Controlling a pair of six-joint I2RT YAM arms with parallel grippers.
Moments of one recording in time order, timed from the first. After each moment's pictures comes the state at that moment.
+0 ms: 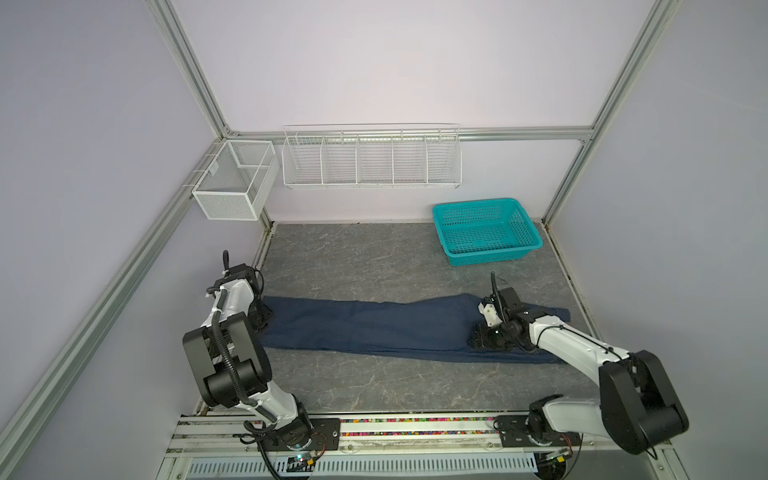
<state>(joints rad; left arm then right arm) 0.38 1.63 1.10 -1.00 -0.23 -0.49 0.33 1.33 0.64 -0.60 -0.24 0.32</state>
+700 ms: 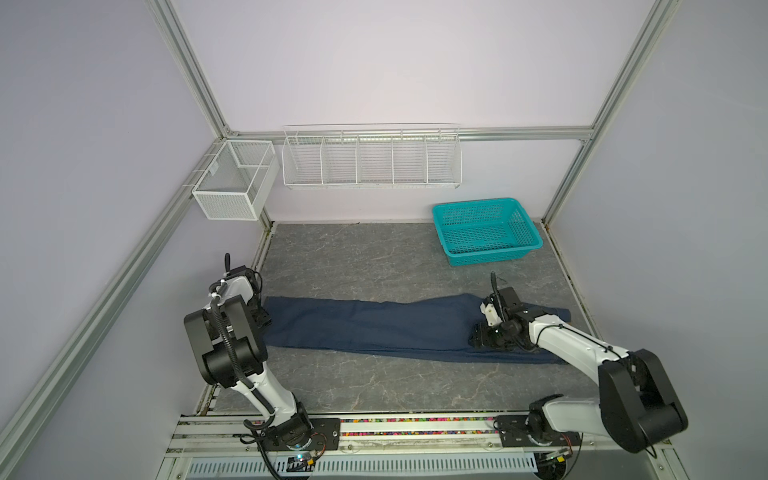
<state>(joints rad) 0.40 1.78 1.17 -0.93 -0.35 -0.40 0.33 1.33 0.65 -0.62 -0.19 0.37</state>
